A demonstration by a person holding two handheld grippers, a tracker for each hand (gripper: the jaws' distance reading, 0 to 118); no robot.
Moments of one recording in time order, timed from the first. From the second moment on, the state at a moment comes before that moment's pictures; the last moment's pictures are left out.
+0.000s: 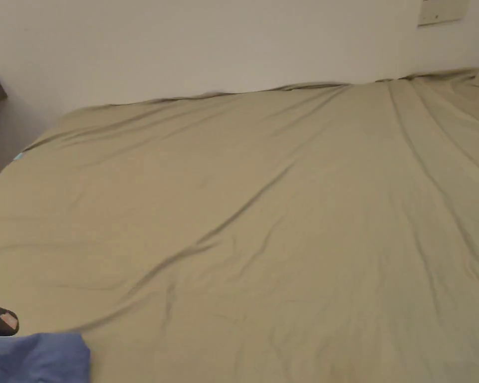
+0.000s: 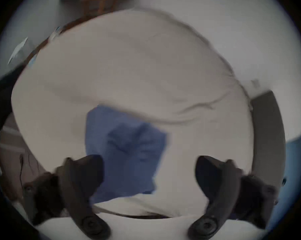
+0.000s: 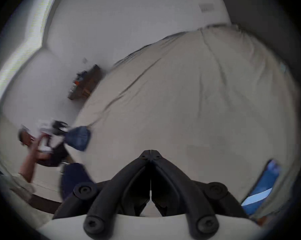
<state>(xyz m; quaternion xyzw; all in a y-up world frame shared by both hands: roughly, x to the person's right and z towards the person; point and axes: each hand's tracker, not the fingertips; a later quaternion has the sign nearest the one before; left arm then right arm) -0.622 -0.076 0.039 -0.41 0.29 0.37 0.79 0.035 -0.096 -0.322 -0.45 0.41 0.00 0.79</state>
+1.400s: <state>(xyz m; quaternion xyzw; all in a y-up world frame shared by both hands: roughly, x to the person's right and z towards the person) -0.335 0.101 -0.120 -0.06 0.40 -0.01 0.91 -0.033 0.102 -0.315 -0.07 0.28 0.02 0.96</state>
